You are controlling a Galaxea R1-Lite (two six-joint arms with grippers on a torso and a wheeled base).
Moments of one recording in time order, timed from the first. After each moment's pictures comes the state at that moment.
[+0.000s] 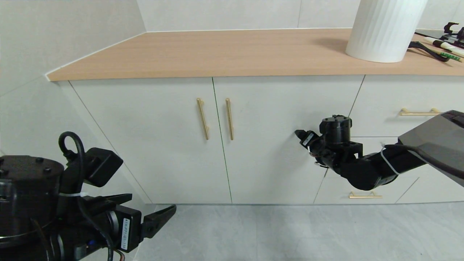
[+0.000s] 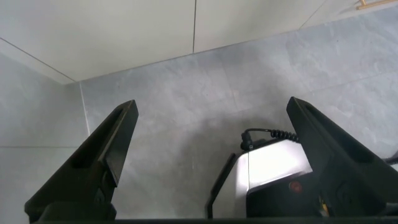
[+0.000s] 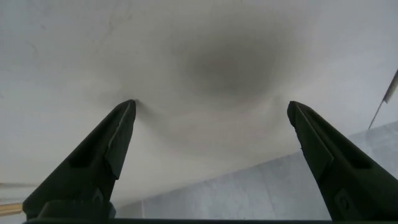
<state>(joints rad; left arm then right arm) -0.58 1.24 -0.56 -0.12 0.24 -0.19 0.39 2.19 -1.19 -0.73 -0.32 0.79</state>
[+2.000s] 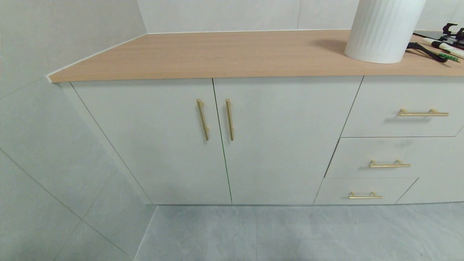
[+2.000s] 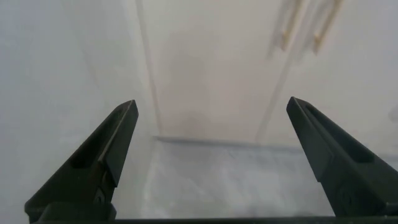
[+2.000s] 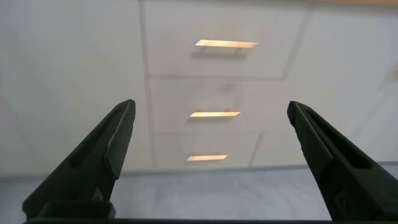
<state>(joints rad) -0.18 0.19 -0.32 0.06 0.27 -0.04 0.04 0.13 -0.35 0.03 -0.20 -0.12</state>
